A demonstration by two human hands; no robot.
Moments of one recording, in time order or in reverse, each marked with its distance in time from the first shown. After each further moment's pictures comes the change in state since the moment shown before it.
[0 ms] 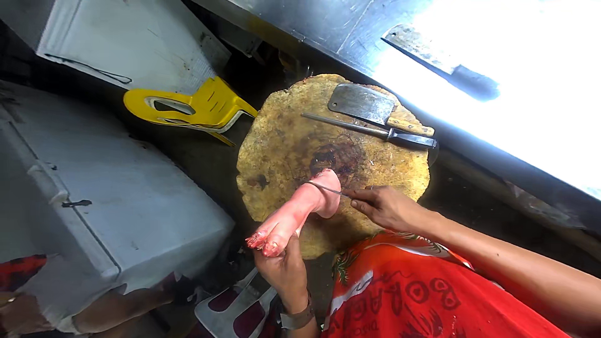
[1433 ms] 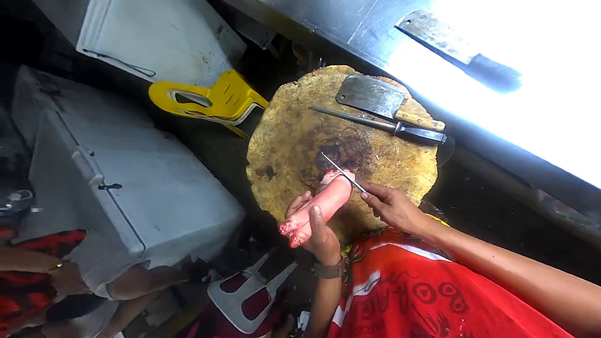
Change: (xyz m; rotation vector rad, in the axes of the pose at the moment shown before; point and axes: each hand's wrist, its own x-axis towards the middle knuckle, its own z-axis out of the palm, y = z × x) left_hand -0.034 -0.033 0.069 -0.465 0.052 0.067; right_hand -0.013 0.038 0.032 0.385 0.119 0.103
